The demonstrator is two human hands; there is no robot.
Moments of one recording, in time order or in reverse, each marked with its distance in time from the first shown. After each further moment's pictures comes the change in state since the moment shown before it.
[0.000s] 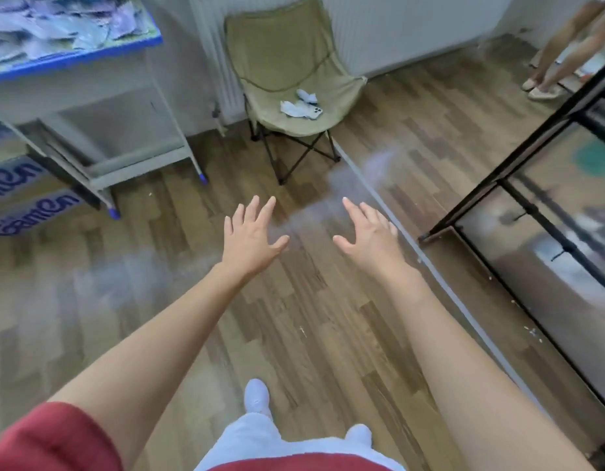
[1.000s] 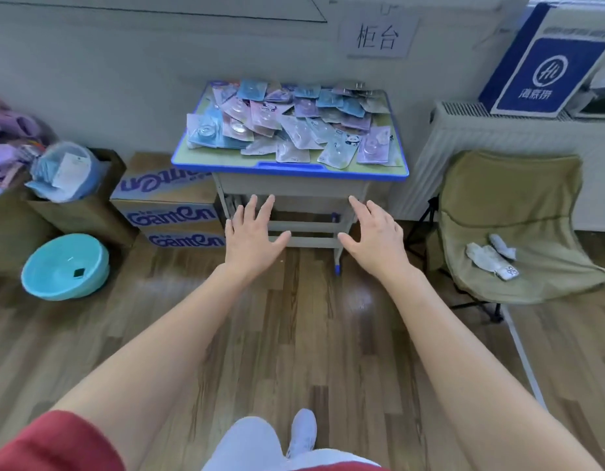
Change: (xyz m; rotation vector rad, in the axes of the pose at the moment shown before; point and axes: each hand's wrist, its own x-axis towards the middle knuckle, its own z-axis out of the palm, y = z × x) left_hand 0.279 -0.444 -0.244 -0.129 0.328 -0.483; right_hand 0.390 -0.518 0.055 -0.091 -0.002 -0.530
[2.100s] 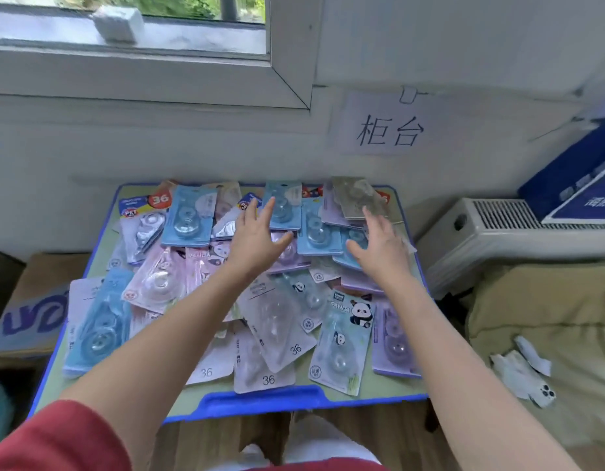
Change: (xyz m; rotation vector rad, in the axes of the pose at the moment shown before) left_hand 0.543 0.049 0.032 -0.183 -0.167 0.045; right_hand 0.517 0.040 -0.023 0.060 0.000 0.244
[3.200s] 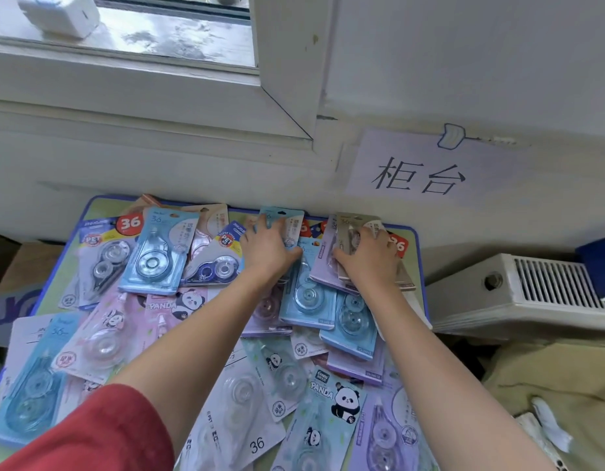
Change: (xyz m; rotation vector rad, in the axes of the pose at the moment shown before) left_hand 0.136 0.024 0.050 0.160 -0.025 -0.256; right_hand 0.152 -0.005 0.024 -0.065 -0.104 0.098
